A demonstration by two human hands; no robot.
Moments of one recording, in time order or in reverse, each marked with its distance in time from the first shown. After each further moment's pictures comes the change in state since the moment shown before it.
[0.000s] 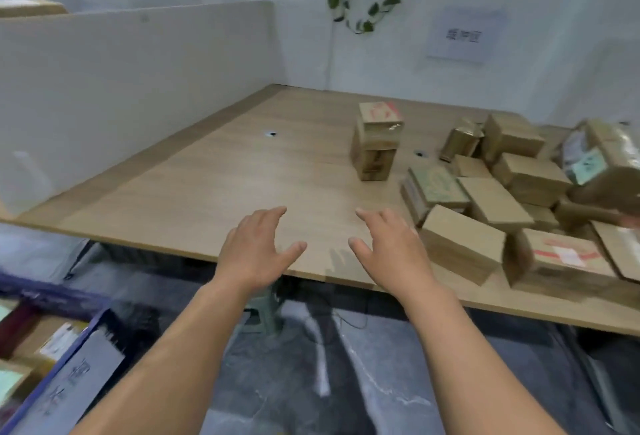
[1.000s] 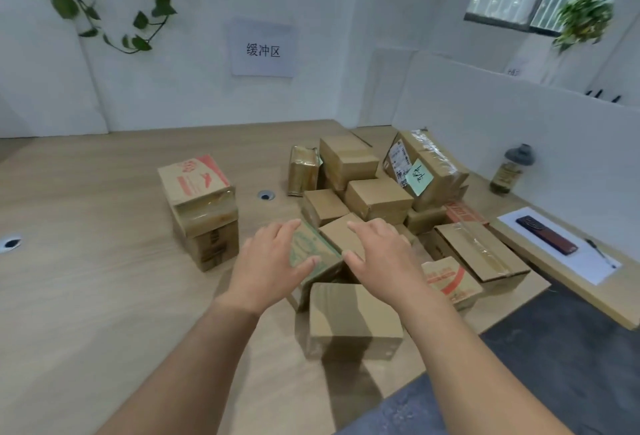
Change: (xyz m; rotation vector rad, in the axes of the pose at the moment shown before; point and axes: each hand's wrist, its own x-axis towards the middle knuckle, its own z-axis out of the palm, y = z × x) left_hand 0.279 0.193 0.137 -0.135 -0.169 0.640; right_hand 0.146 0.191 -0.069 -0.182 0.154 0.547
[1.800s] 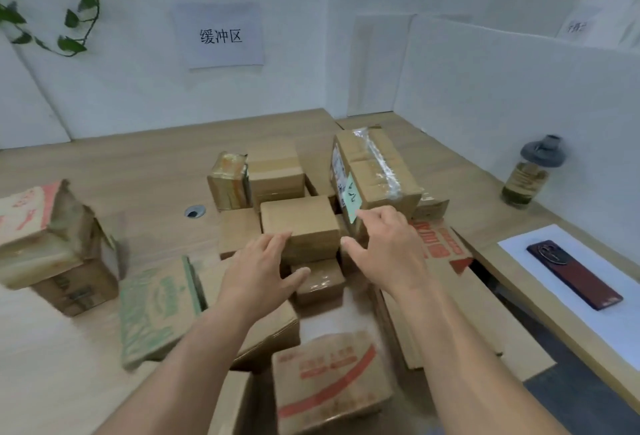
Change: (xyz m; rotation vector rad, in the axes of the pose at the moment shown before) left_hand 0.169 0.178 0.160 0.143 -0.097 -0.189; right_hand 0.158 0.290 -0.010 0.149 0.079 -0.048
